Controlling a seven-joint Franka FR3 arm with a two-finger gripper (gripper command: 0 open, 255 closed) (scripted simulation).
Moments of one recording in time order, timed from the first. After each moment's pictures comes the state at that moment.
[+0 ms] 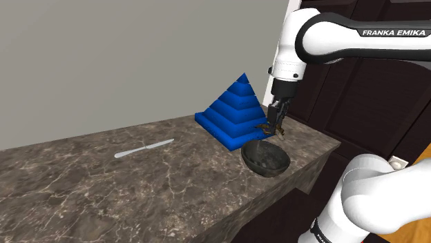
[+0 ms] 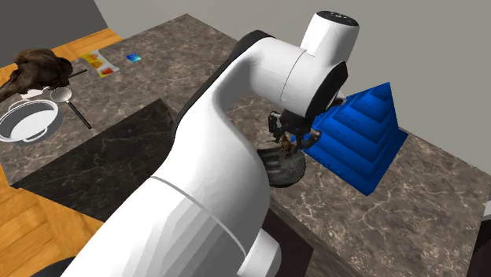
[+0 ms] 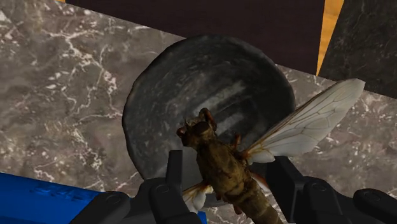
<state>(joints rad) 0.00 -0.81 -0.06 -2.49 0.00 1.59 -0.06</state>
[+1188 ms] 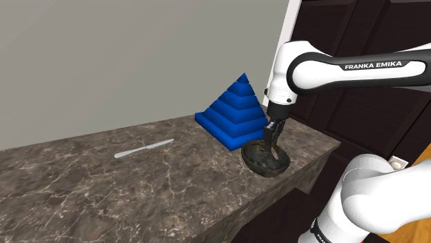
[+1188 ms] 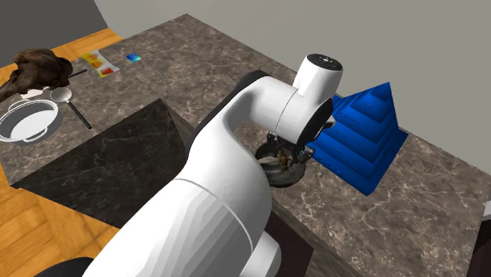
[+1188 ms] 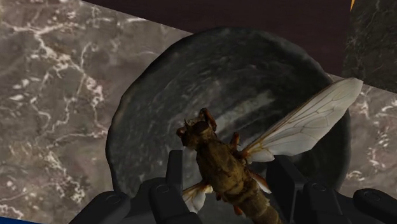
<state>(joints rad) -0.01 -0.82 -0.08 -2.68 -0.02 1.78 -0.07</state>
